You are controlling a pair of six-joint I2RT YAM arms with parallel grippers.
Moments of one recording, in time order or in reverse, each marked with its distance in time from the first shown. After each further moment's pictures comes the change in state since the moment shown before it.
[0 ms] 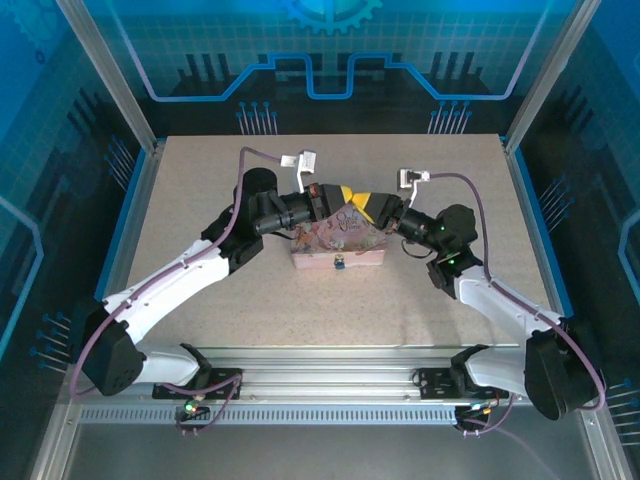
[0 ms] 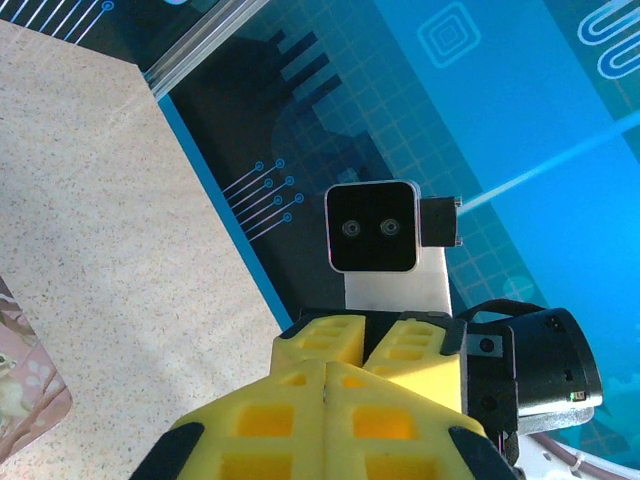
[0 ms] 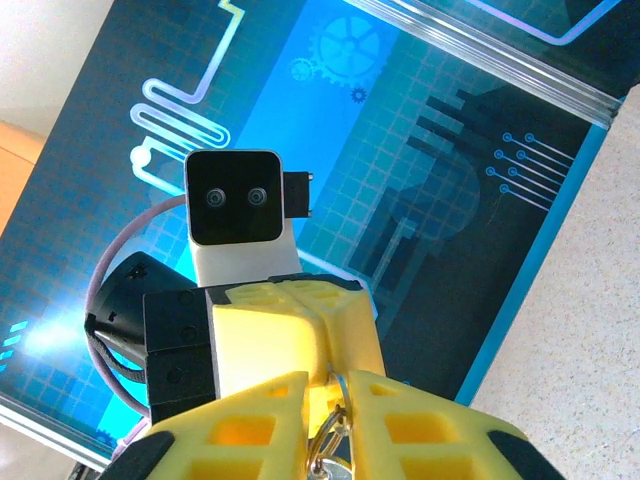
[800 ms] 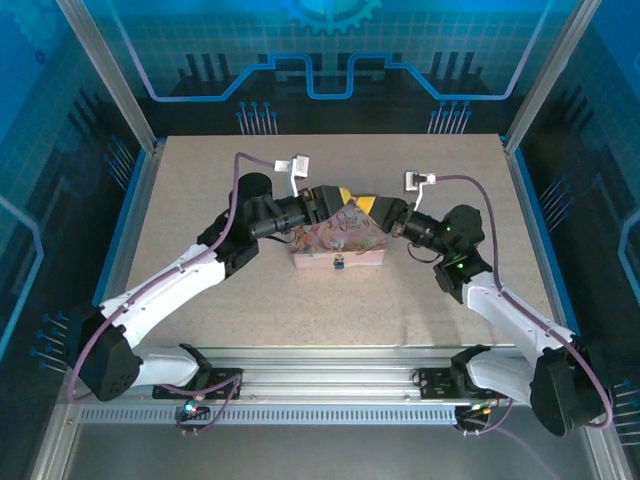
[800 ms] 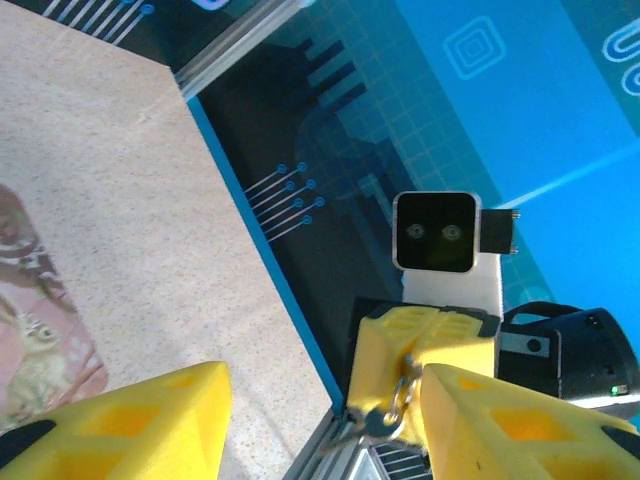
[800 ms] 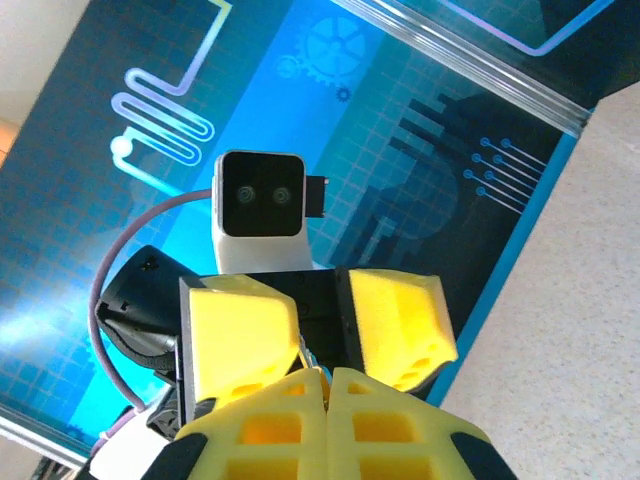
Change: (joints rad) left arm 0.031 -0.066 -0.087 -0.013 -0.023 -0.017; right arm -0.038 -0.114 -0.002 -0.216 -0.001 -0.128
